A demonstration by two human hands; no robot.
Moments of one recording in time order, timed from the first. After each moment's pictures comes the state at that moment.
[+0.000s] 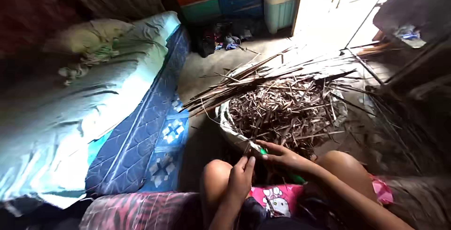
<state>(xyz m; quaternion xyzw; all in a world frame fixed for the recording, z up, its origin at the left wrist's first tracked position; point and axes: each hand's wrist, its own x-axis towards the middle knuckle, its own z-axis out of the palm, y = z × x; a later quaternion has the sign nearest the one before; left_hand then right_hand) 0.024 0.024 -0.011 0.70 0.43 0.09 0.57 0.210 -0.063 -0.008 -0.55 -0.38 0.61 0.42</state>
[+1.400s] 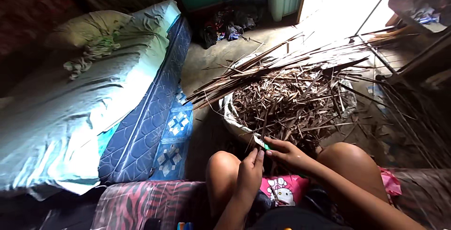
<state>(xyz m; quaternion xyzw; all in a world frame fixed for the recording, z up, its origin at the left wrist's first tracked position) 0.027 0.008 -0.007 0.73 0.41 0.14 0.52 0.195 -0.068 -0.020 -0.57 -0.39 0.55 0.46</state>
